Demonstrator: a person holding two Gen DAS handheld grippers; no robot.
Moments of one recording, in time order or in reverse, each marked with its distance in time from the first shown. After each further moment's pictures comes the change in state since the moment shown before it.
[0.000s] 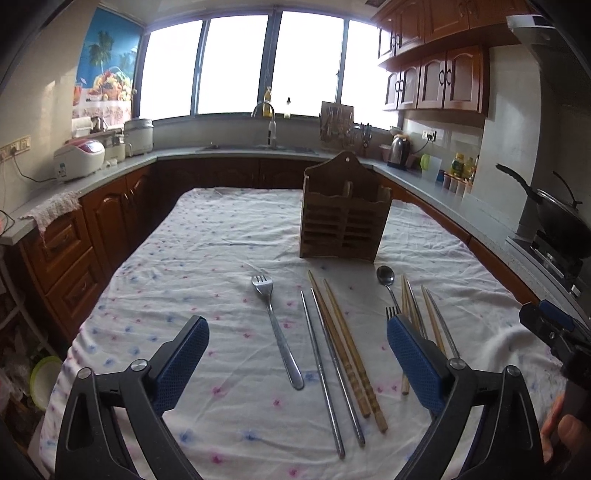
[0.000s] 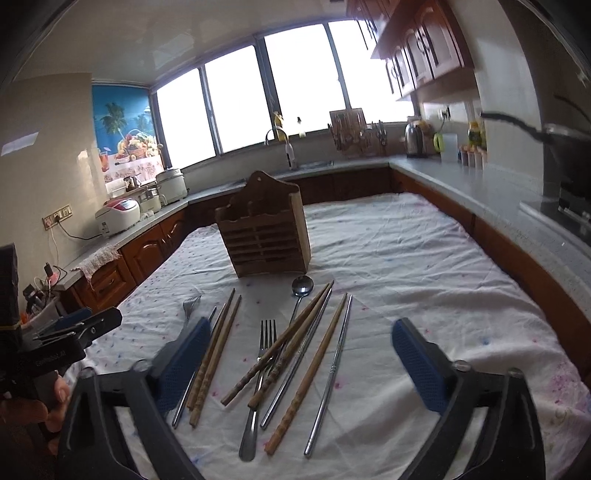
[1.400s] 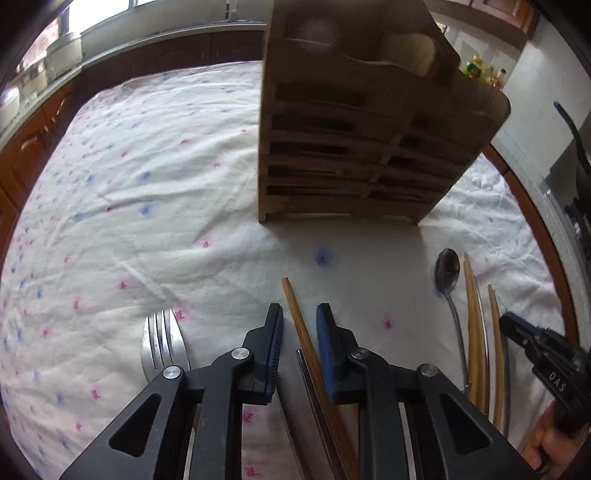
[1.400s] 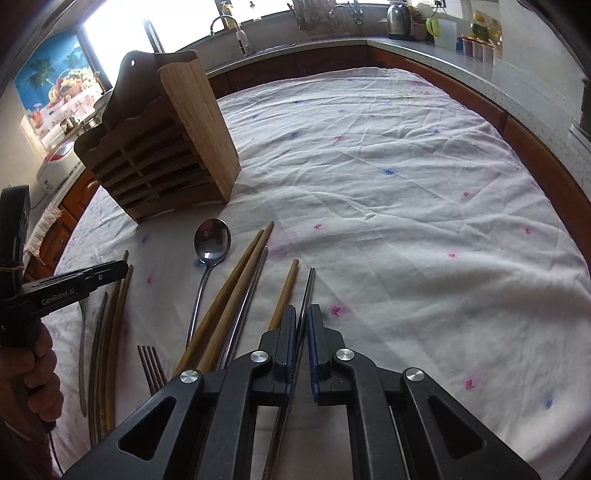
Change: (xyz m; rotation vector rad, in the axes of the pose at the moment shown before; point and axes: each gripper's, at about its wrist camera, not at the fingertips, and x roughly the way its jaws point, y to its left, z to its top) left arm 0.299 -0.007 0.087 0.049 0.531 -0.093; right arm 0.183 -0.056 0.015 0.076 0.477 -0.098
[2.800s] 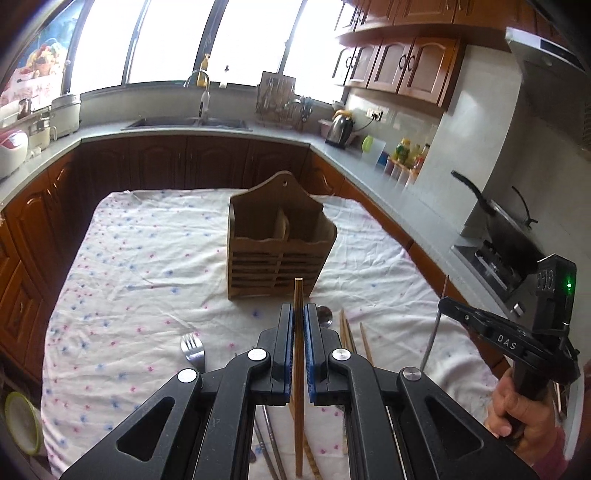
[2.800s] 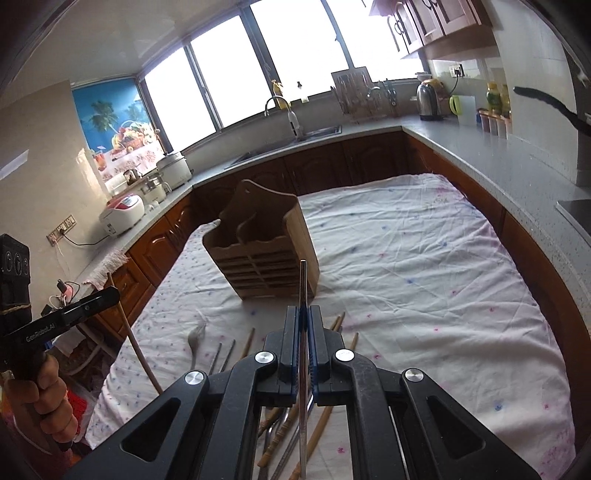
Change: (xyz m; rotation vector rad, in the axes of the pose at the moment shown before) left arm -0.211 -0.020 -0.086 0.040 -0.387 -0.168; right arm -0.147 0.028 0.007 -0.041 -0.316 0.188
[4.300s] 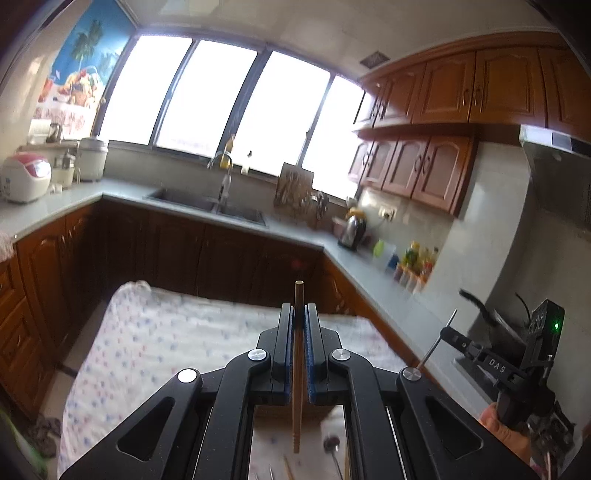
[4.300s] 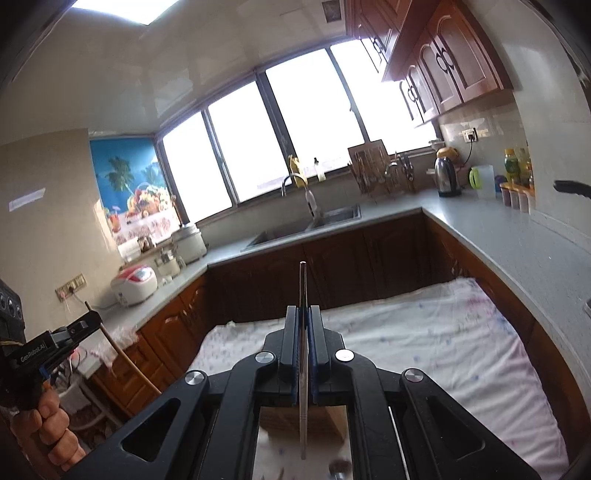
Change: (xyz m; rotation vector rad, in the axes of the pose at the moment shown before) left arm -0.011 0.054 0.077 -0.088 -0.354 0.004; right arm 0.025 0.026 0.133 -0.005 -0.300 0.060
